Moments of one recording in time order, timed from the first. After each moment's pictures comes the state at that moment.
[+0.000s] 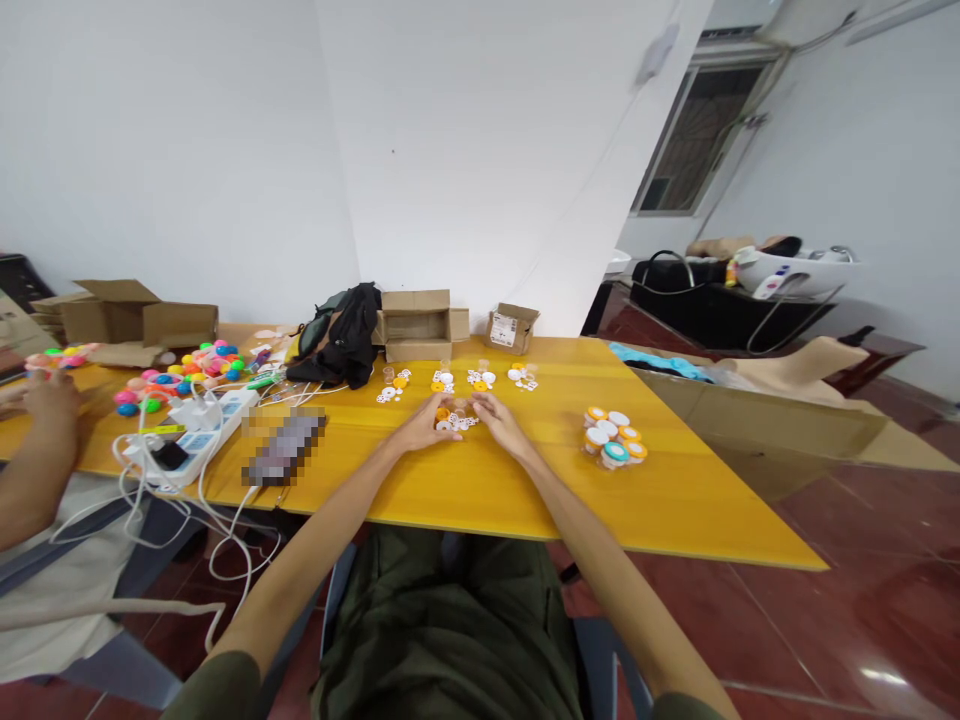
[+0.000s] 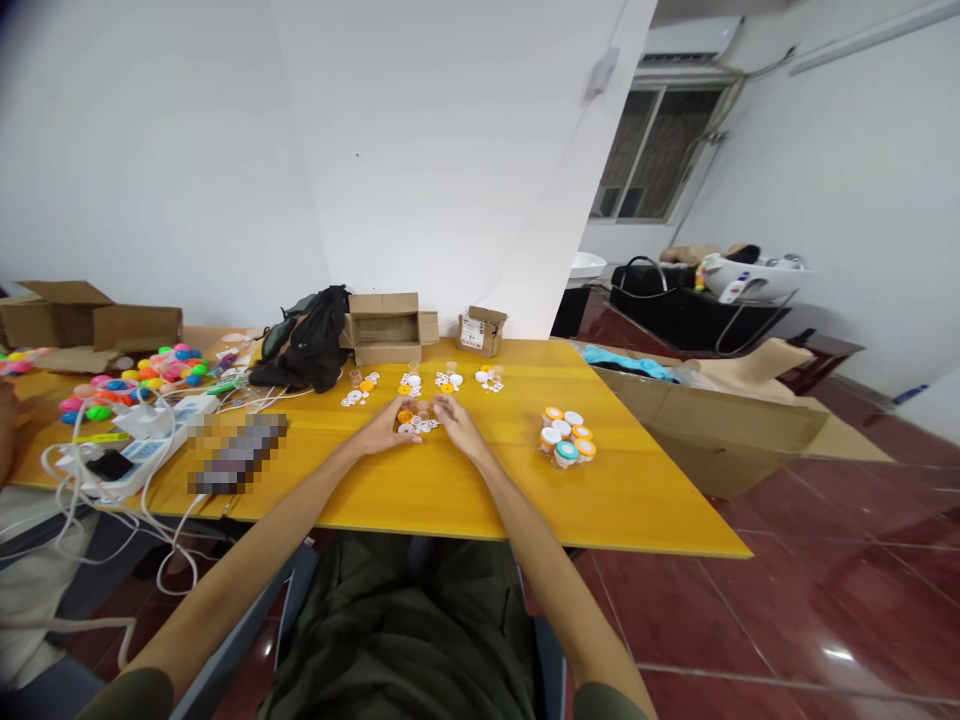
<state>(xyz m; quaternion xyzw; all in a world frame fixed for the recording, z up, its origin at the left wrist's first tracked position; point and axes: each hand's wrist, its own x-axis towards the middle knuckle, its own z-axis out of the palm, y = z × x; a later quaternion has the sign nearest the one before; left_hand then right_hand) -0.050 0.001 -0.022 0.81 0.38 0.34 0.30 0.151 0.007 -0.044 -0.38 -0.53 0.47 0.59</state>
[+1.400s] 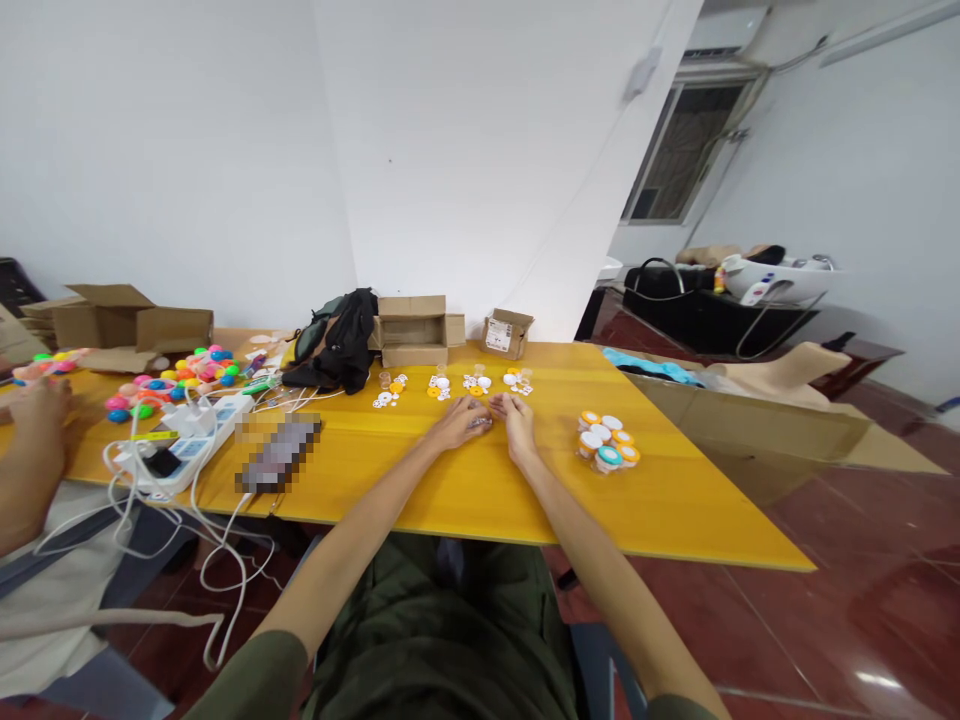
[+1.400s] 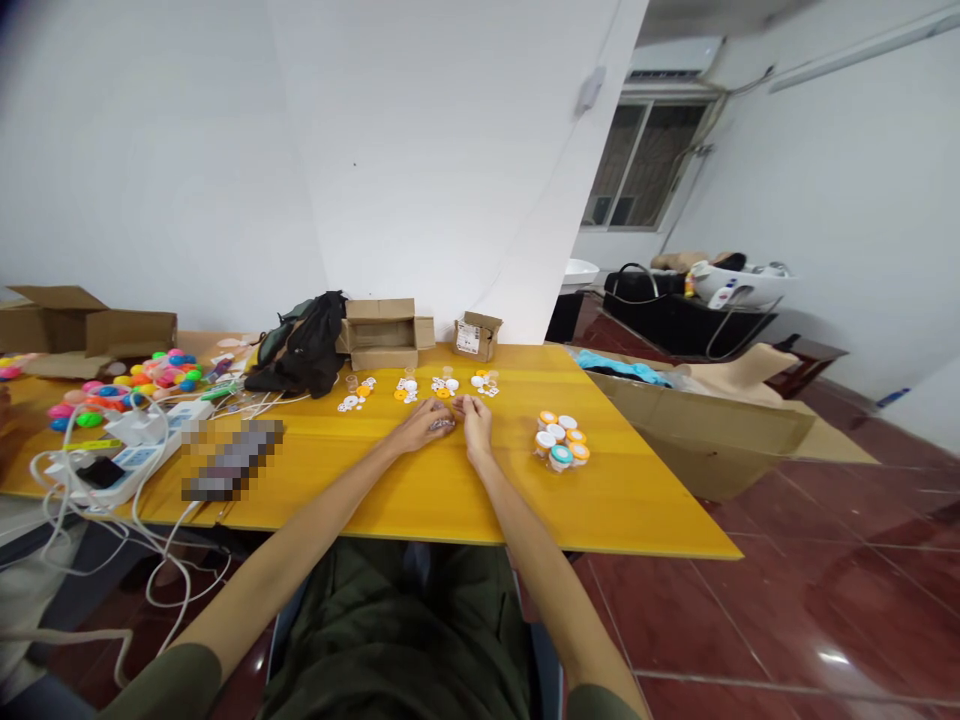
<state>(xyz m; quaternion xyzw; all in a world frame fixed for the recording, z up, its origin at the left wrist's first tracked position) 0.014 0.013 -0.015 0.89 0.33 0.26 0.18 0.162 0.014 -0.039 -0.44 -0.39 0.41 0.70</state>
